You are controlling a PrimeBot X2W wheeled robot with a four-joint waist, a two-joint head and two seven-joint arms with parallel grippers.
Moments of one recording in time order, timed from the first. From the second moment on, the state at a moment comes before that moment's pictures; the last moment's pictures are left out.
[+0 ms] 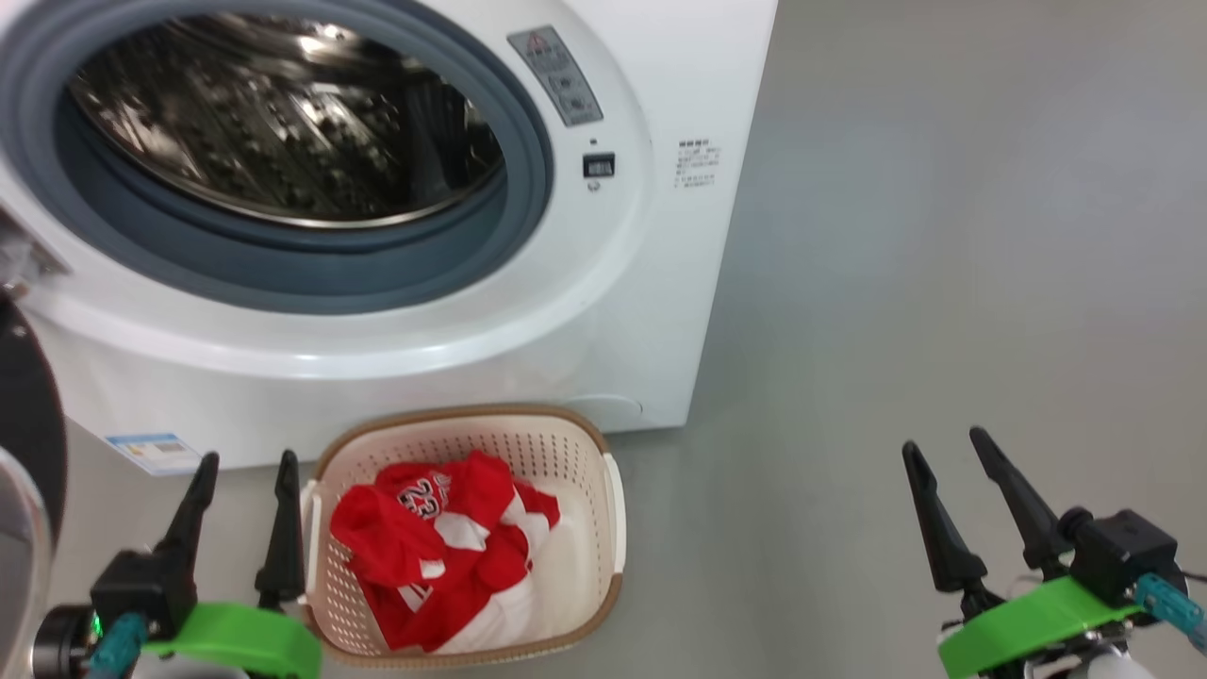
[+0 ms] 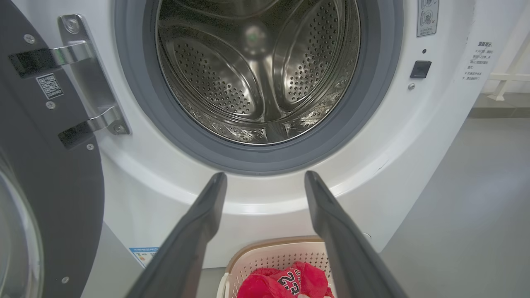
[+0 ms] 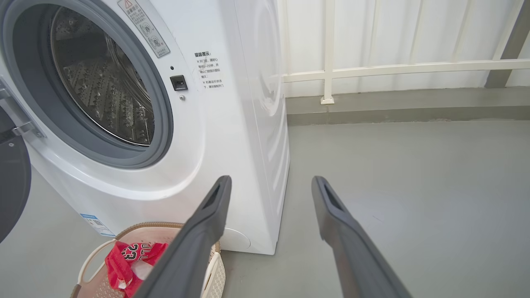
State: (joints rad) left arm -0.21 0.07 0.12 0.37 -0.11 -0.13 -0.26; right arm -0.04 -0.14 0.08 0.20 0.38 0.12 -0.26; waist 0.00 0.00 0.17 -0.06
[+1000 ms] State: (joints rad) left arm 0.10 0.05 0.17 0.11 -0.08 -0.12 -0.26; right arm 0.10 -0.14 0.01 0.18 0.38 0.12 -0.26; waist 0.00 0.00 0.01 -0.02
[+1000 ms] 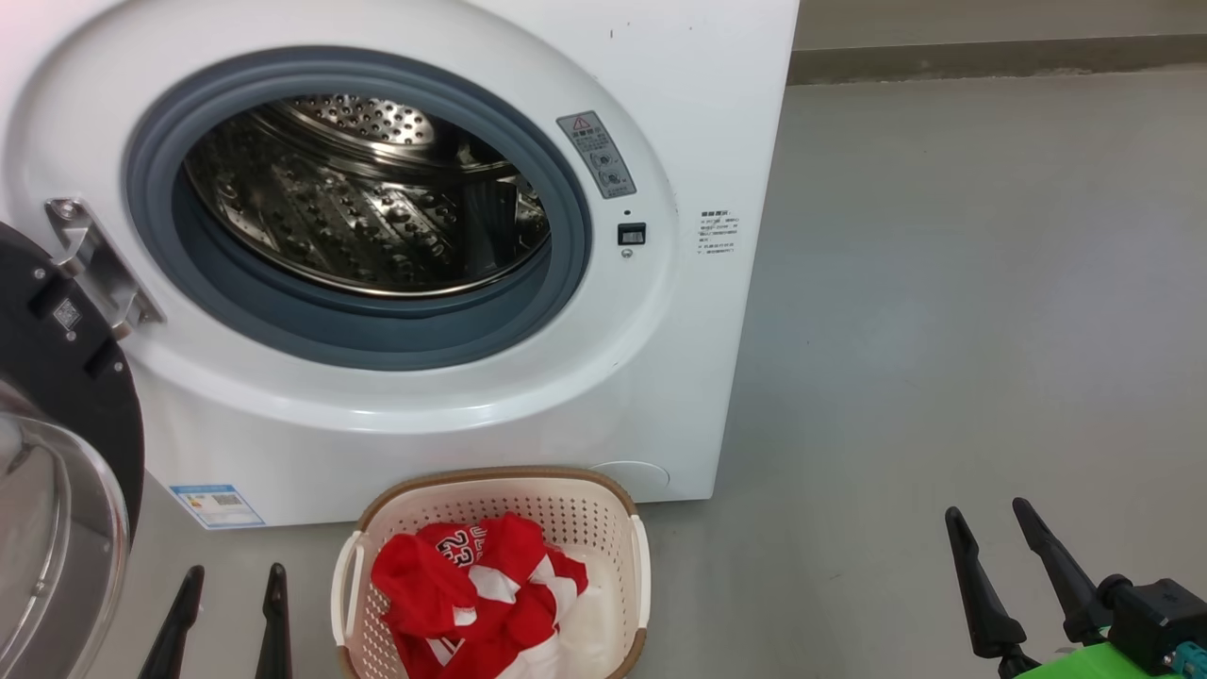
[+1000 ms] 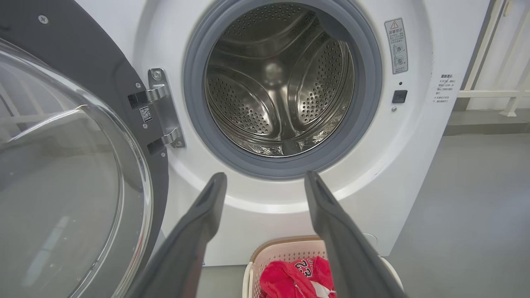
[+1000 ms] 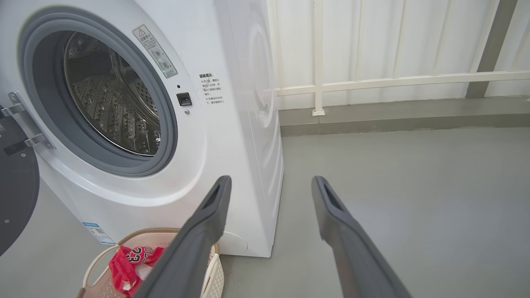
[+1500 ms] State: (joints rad) left arm 0.10 0.05 0.16 0.10 -0.08 -0.12 -0.26; right arm 0.12 -0.14 0.01 0.18 0.38 0.12 -0.26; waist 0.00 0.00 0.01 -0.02
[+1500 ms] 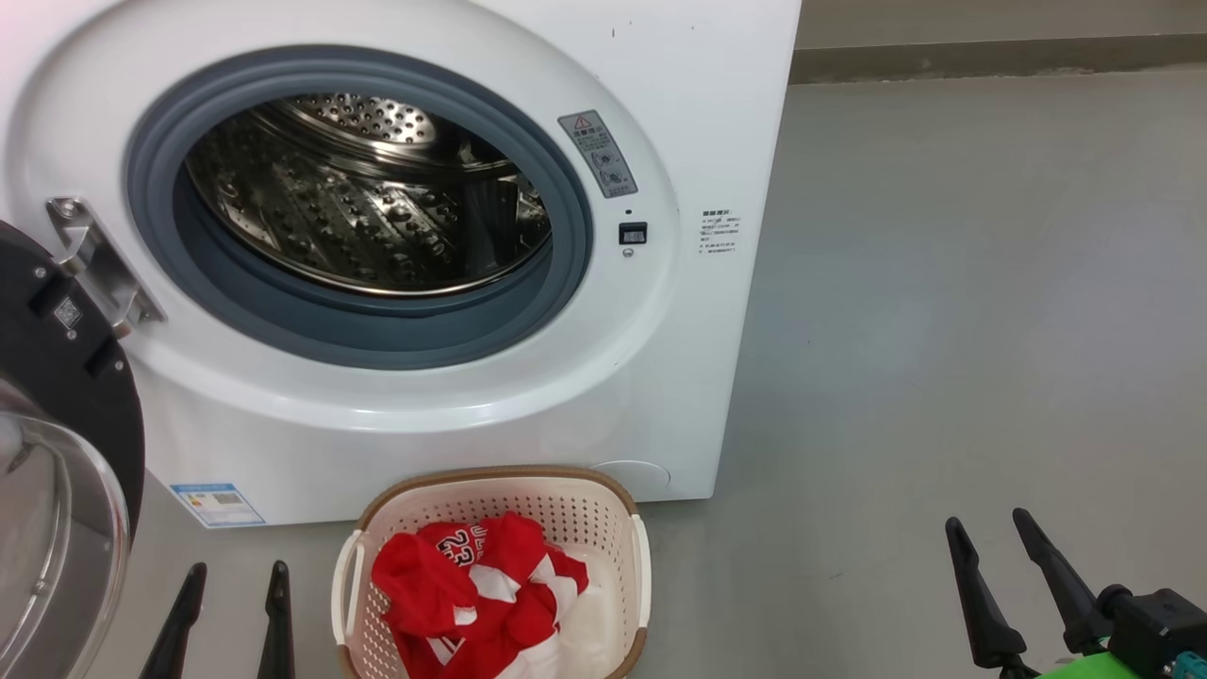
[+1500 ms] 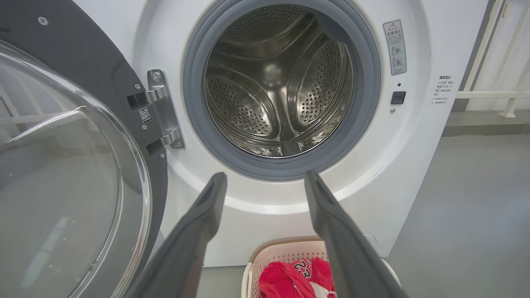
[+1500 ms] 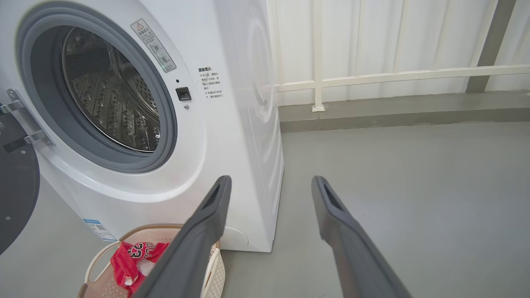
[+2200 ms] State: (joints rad) left arm 0.10 0.05 0.15 0.10 -0.07 -0.11 -0.26; right arm 0.12 -0.13 0.00 0.18 0.38 0.12 -0.26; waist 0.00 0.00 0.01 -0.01
